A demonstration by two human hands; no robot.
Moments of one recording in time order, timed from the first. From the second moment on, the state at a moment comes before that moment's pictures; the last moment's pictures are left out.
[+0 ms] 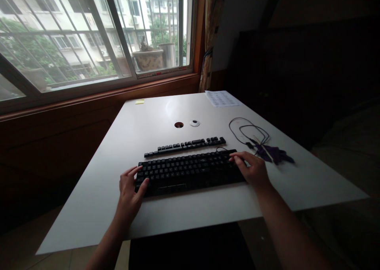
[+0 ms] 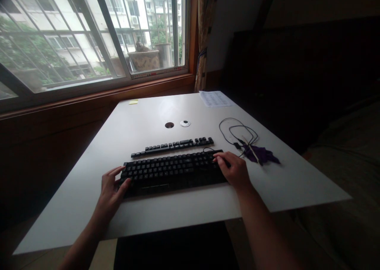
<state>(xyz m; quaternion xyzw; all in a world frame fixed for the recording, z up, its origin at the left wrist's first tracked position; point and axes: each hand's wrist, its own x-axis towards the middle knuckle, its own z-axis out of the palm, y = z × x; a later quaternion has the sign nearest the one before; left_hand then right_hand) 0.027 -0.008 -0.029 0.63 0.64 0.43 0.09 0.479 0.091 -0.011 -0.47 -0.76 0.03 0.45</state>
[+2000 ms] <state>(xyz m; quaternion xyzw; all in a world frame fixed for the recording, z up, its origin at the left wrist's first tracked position) 0.005 0.159 0.017 0.76 0.64 0.12 -0.02 0.479 0.090 -0.009 -0.48 -0.75 0.04 0.45</state>
